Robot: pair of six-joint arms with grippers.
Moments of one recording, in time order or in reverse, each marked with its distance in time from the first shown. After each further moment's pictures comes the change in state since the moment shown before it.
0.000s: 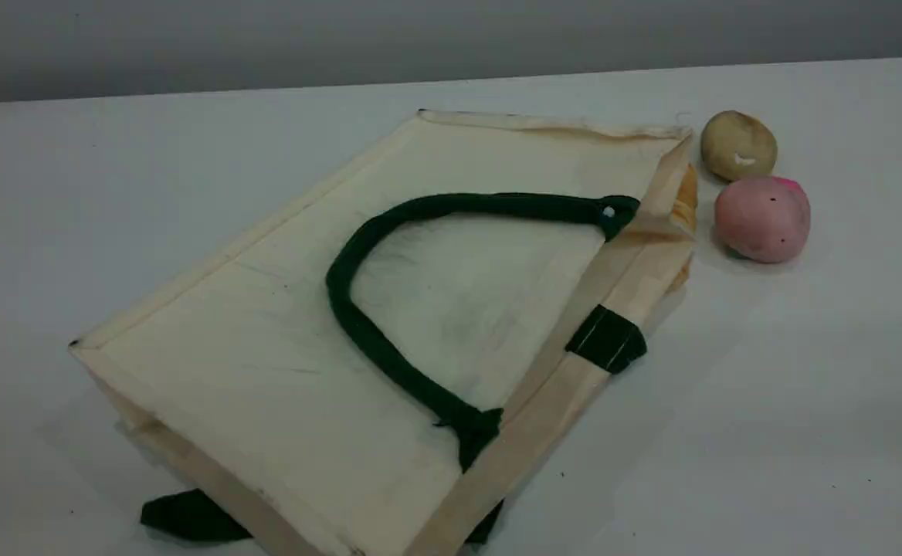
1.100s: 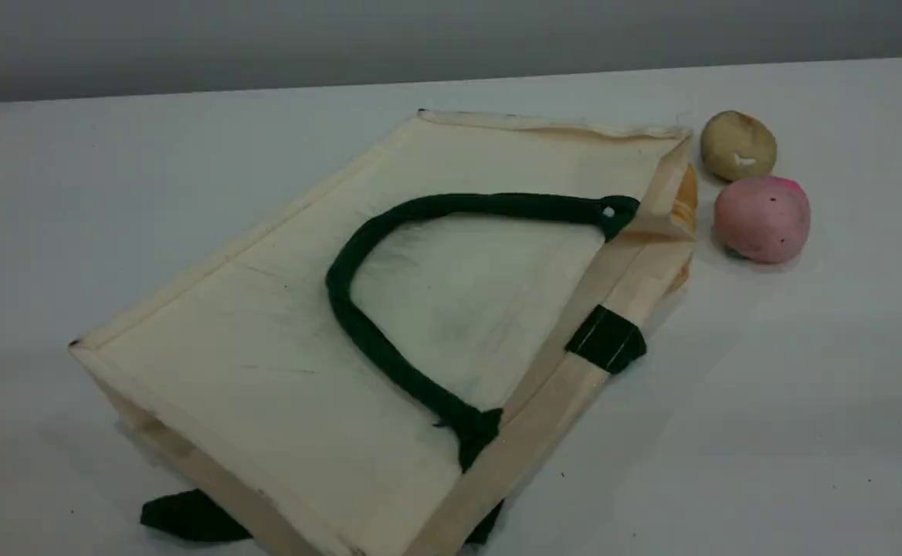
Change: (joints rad) left arm 0.535 -0.066 -0.001 -0.006 0.002 0.006; right arm -0.040 0.000 0.000 0.003 0.001 -0.001
